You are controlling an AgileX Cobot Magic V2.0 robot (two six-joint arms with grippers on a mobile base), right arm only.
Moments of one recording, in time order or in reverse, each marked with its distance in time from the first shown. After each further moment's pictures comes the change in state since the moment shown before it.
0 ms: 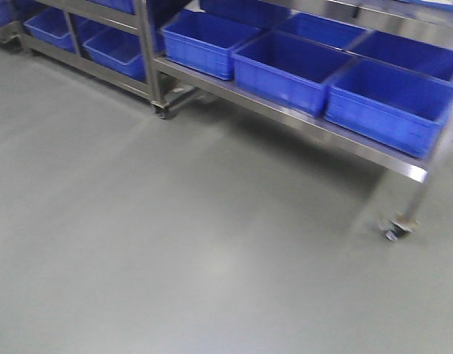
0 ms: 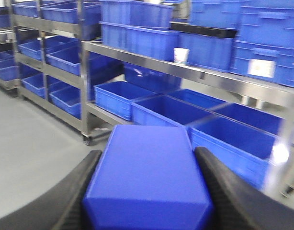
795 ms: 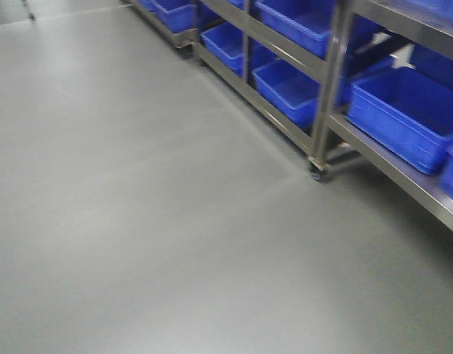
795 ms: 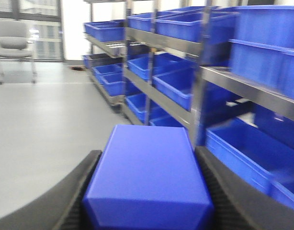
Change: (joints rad) arm 0.000 0.000 0.000 0.000 -0.003 0.000
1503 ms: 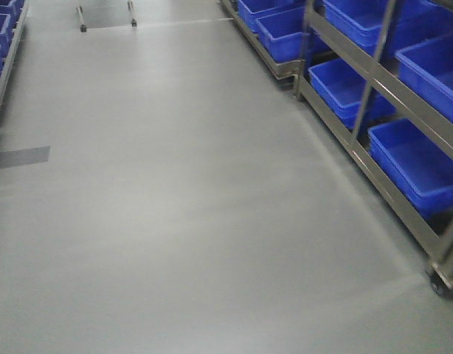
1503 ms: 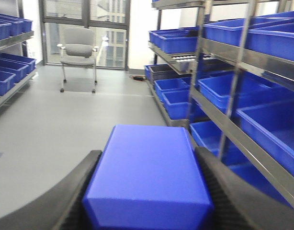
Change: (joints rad) arm 0.000 0.000 0.000 0.000 0.000 0.000
